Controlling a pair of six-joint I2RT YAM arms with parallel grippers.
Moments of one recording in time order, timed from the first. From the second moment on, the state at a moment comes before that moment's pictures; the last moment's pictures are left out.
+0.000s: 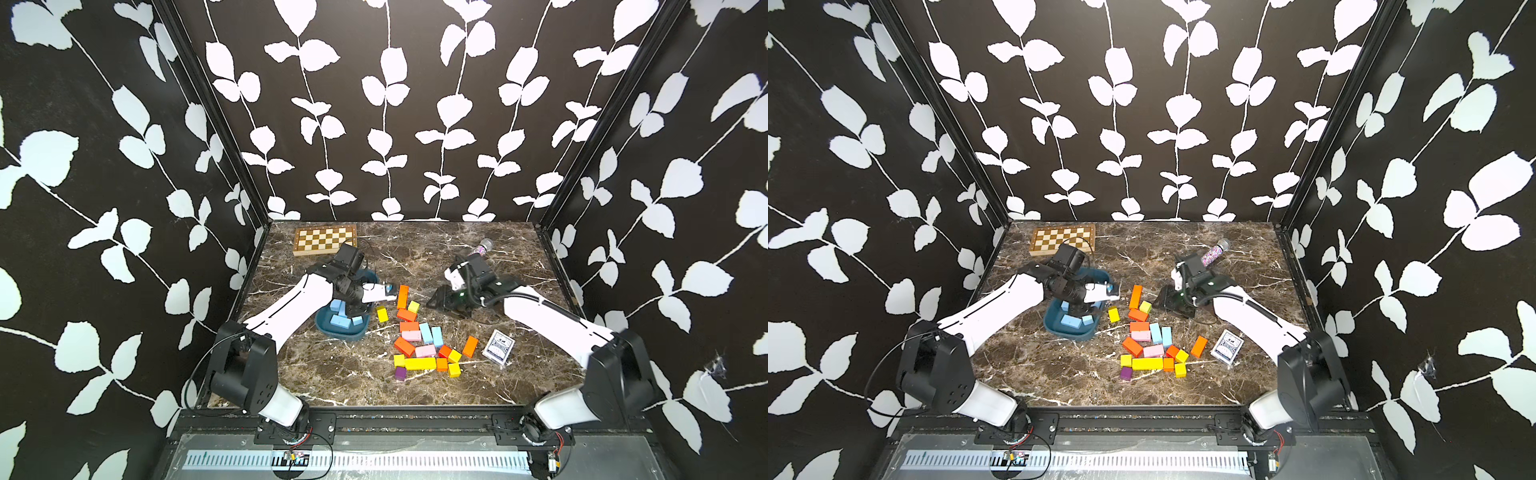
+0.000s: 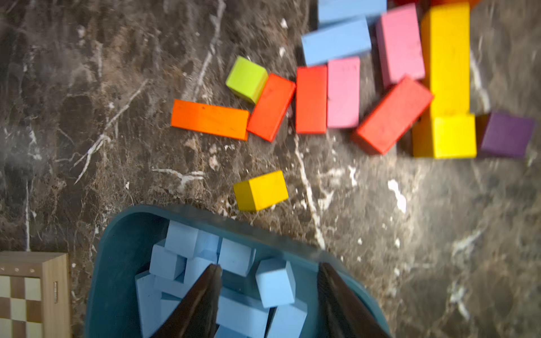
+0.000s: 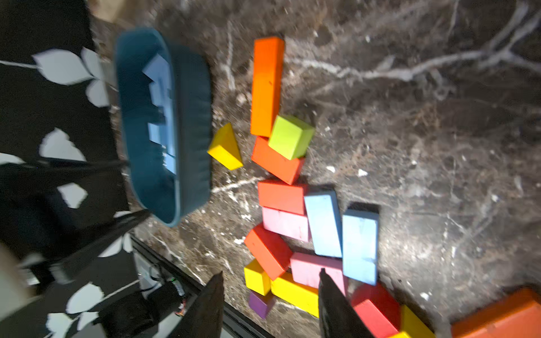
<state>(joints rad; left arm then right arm) -0.46 1.50 1.14 -0.74 0.36 0.93 0.58 1.52 1.11 -0.70 -0.35 0.70</state>
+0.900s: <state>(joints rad) -0.32 1.33 0.91 -0.47 0.41 0.27 0.76 1.91 1.40 -0.99 -0.10 0.57</state>
